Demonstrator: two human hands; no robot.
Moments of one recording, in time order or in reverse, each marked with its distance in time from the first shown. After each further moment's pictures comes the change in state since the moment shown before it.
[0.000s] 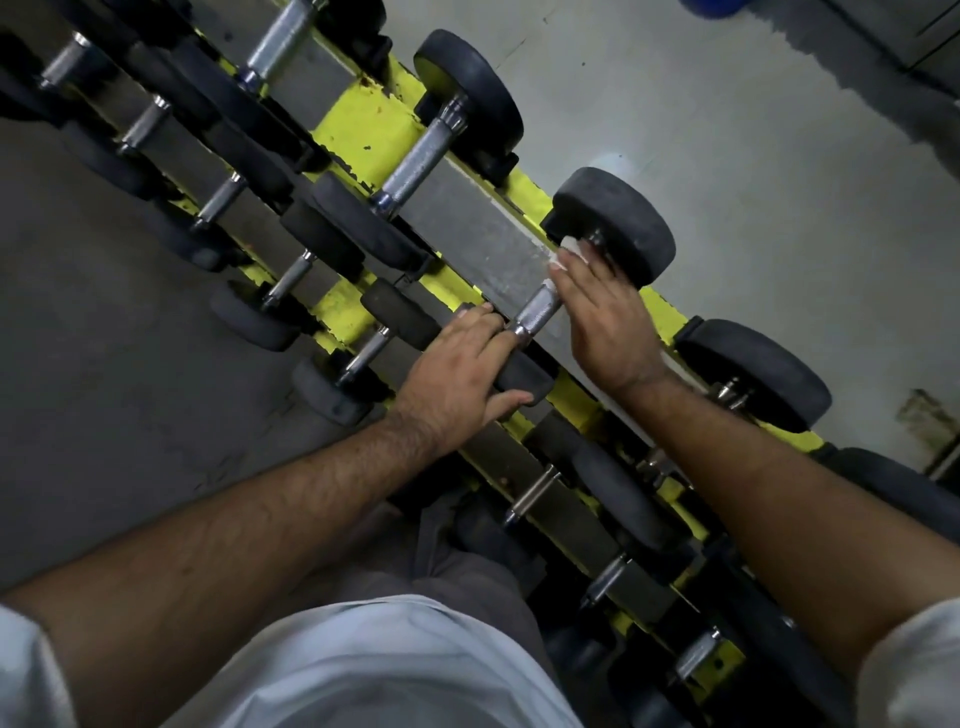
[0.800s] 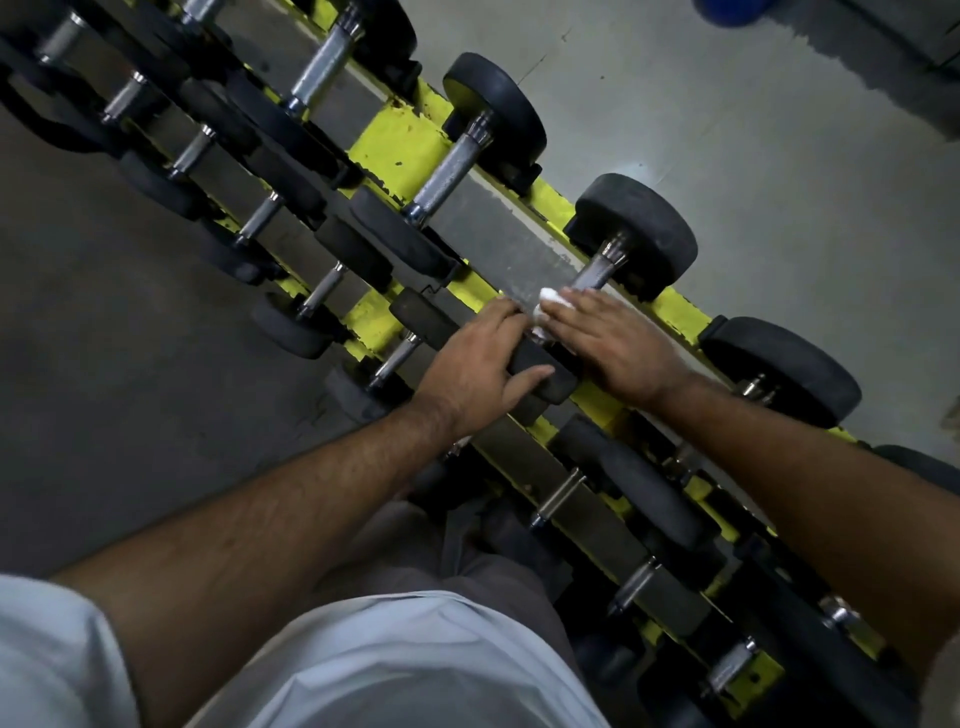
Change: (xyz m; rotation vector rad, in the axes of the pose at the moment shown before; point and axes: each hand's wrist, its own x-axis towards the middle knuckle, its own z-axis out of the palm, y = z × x) left_hand 0.004 0.002 -0.024 -0.219 -0.008 -0.124; right_hand -0.011 -0.002 -0.002 0.081 -0.145 -0.335
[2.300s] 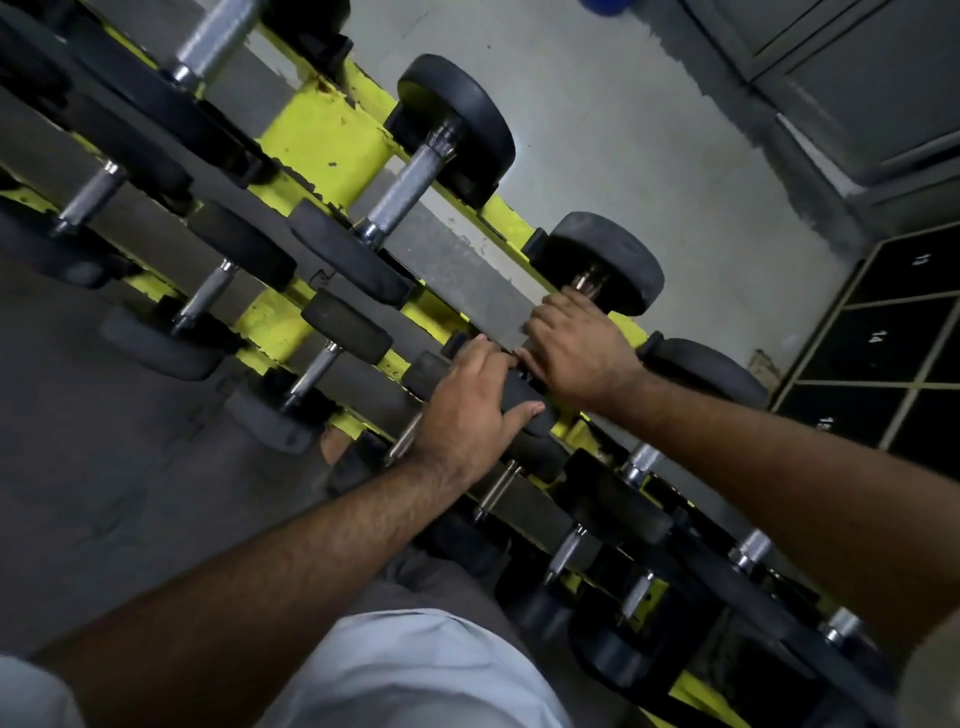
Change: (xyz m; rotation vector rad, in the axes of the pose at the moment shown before) left_hand 0.008 -0.012 -0.003 -0.359 -0.095 -0.172; right_hand 0.069 -0.030 -0.041 -0.332 -0.544 0.415
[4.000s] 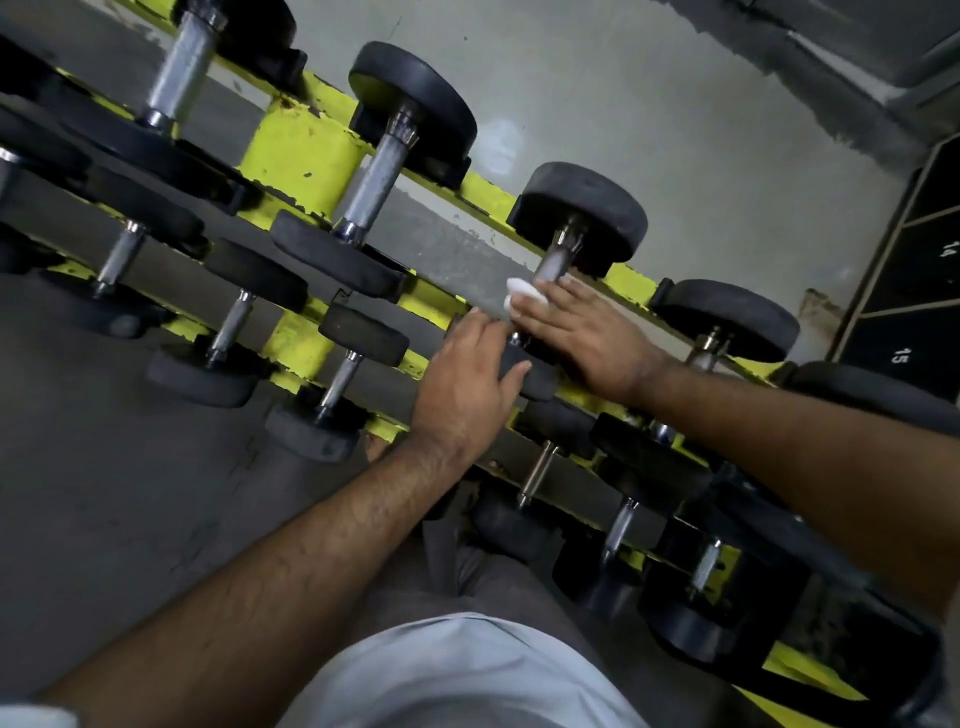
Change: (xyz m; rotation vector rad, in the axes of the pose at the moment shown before) left_hand -0.002 0.003 -0.006 0.198 0.040 0.109; right_hand -0.035 0.006 0.057 0.255 0.375 -0.158
